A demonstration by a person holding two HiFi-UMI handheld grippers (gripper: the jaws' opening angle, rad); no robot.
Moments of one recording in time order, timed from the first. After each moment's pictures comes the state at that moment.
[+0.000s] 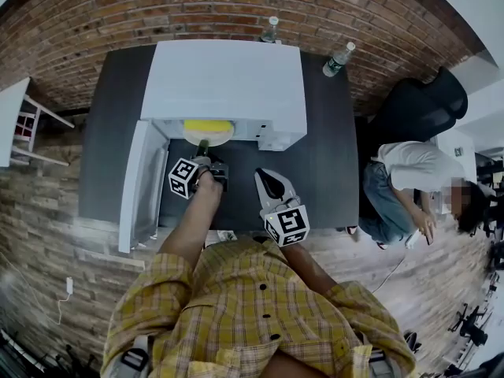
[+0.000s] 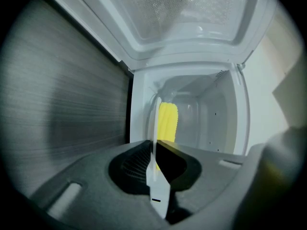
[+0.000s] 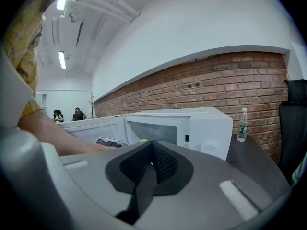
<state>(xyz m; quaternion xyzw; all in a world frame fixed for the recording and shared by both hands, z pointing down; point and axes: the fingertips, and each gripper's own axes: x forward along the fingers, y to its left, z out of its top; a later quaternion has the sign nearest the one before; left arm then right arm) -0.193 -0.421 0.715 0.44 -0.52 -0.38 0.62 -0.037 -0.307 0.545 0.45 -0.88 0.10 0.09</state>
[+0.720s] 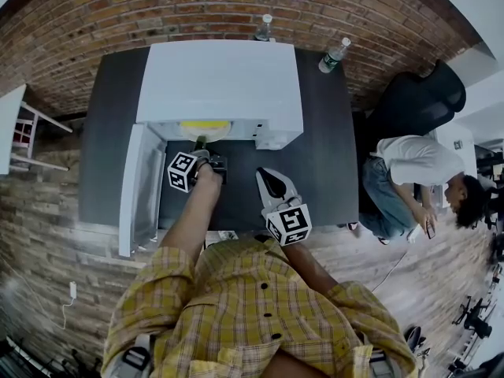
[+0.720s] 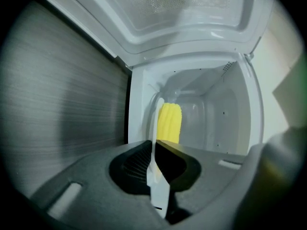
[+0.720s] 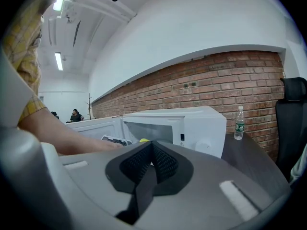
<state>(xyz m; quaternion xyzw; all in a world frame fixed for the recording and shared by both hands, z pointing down) -0.190 -0.439 0.721 0.42 -0.54 -0.37 0.63 -0.026 -0.309 0.546 0.47 -0.87 0.11 0.09</state>
